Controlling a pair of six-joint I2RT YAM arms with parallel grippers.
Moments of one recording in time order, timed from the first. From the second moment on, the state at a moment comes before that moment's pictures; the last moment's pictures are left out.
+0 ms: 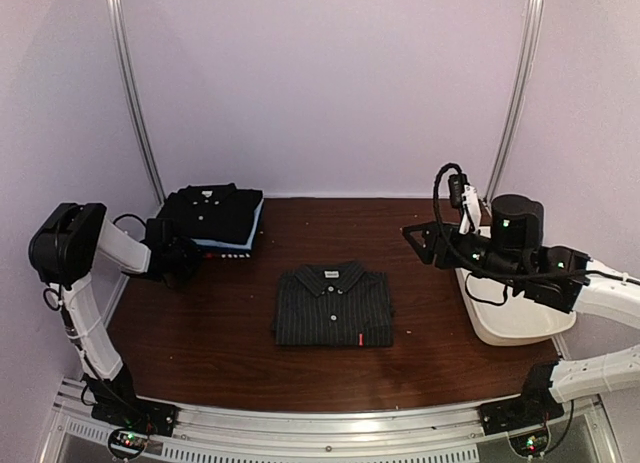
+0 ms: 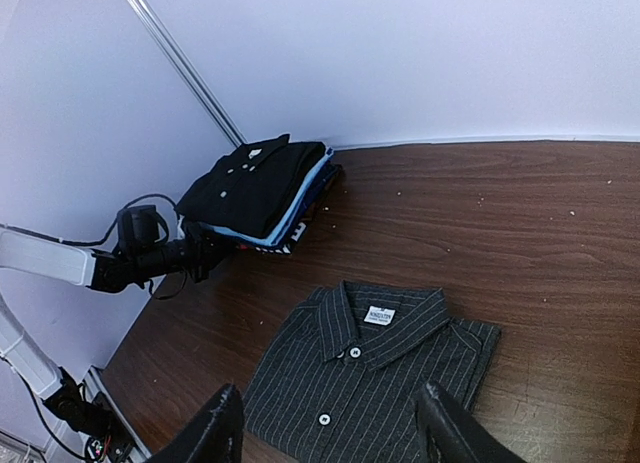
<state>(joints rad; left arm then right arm) -0.08 1.92 0.84 0.45 0.14 -1.14 0.86 0.94 0.81 -0.13 0.18 0.55</state>
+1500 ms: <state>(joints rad) -0.23 0.74 0.15 -0.22 0.09 -1.16 0.86 1.19 0.76 0.02 0.06 0.55</state>
